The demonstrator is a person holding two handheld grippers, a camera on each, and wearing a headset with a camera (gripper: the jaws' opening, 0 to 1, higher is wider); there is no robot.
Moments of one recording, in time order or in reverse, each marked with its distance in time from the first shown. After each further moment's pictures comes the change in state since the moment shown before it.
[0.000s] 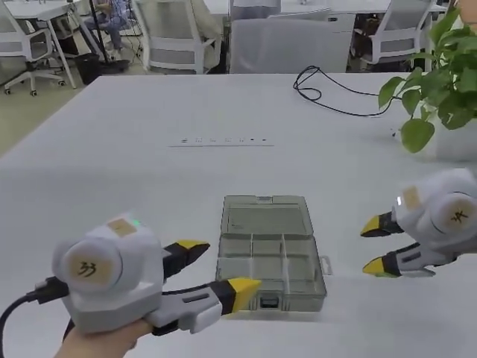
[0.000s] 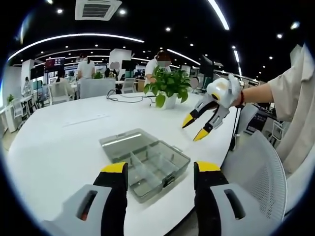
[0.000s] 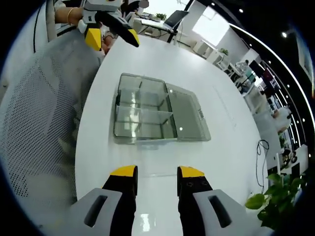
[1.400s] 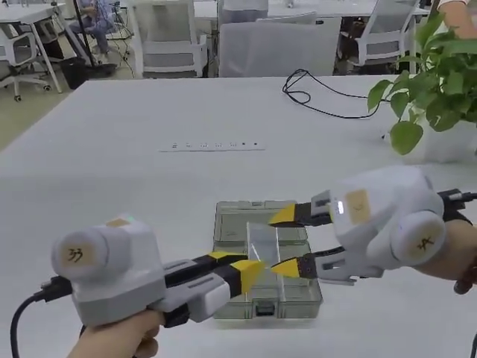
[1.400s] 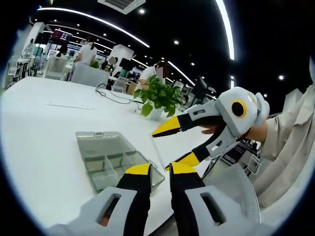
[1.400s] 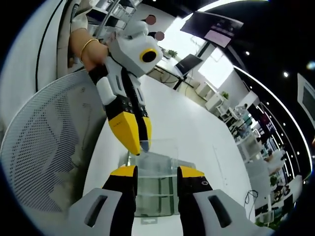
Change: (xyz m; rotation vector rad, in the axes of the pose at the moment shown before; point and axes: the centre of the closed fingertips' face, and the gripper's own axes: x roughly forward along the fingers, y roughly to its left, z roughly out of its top) left arm 0.016 -0.022 0.021 -0.288 -0.092 -0.175; right arm -0.003 0.025 0.142 -0.175 -0.317 -0.056
